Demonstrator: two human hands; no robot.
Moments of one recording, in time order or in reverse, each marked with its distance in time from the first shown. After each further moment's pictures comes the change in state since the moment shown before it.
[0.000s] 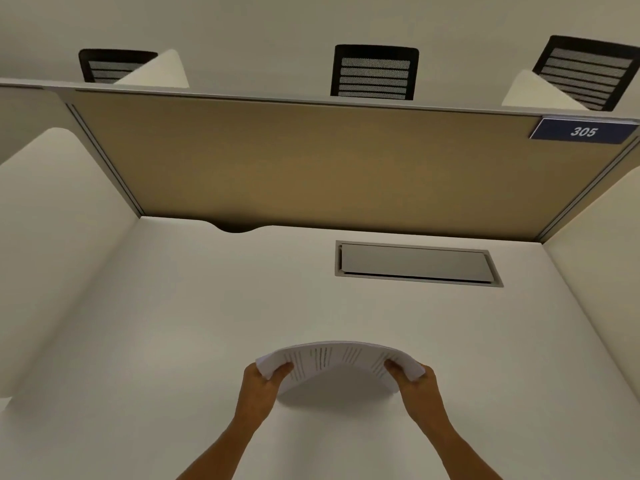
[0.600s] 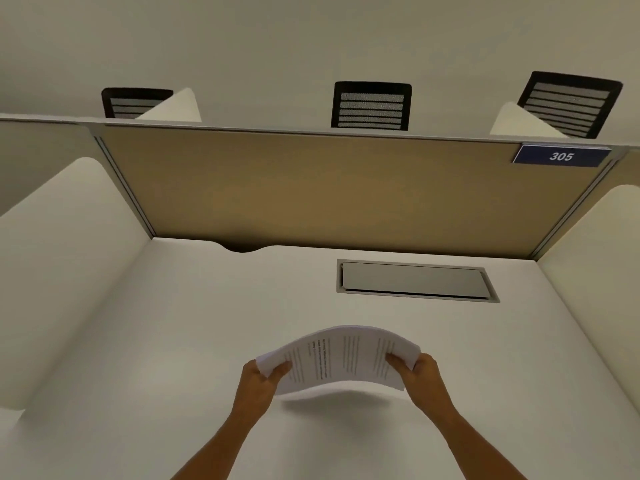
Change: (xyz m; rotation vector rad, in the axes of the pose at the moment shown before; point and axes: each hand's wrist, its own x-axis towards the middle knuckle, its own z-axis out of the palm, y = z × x) left_hand -0.004 0.030 -0.018 0.059 -0.029 0.123; right_hand 0.012 -0.030 -0.010 -0.152 0.001 -0.065
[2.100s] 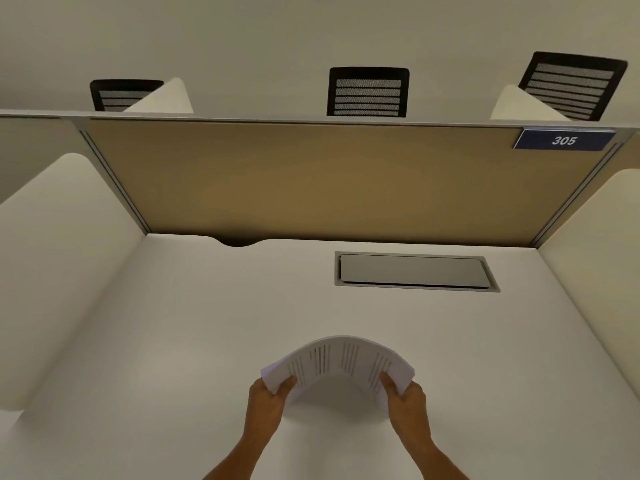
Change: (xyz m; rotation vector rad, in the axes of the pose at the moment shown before) left_hand -0.018 -0.032 0.029 -0.032 0.070 -0.099; right_hand -0.033 0.039 0.045 0.071 0.188 0.243
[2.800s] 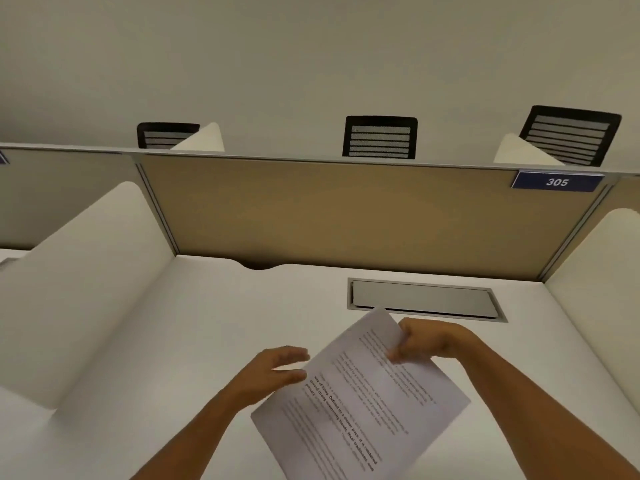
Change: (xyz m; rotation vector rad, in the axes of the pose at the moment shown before) left_hand 0.002 0.101 -0.074 0.279 -0.550 0.080; right_hand 0.033 -0.187 -0.064 -0.743 -0.886 -0.209
